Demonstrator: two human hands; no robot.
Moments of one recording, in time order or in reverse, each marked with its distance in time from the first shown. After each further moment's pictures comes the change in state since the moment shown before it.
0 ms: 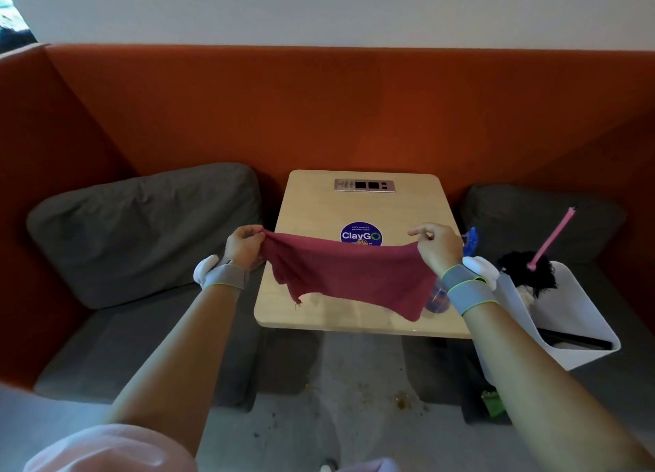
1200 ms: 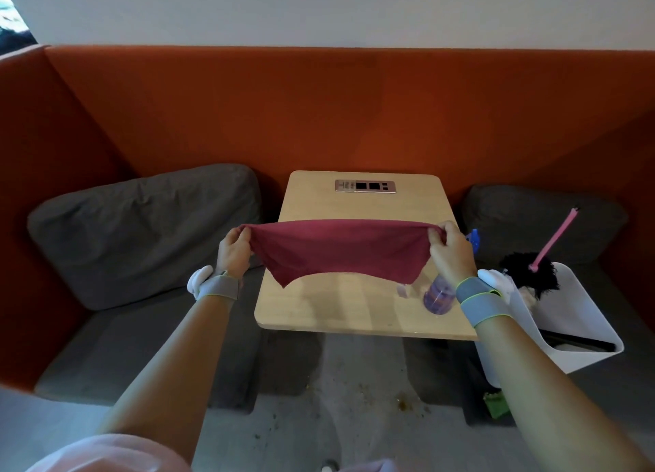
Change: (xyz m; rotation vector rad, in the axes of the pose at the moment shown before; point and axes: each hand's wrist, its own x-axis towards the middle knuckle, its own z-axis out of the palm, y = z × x) left_hand 0.001 -0.008 -0.013 0.052 0.005 0.099; right_hand -0.004 0.014 -0.013 0.135 -0.004 -0.034
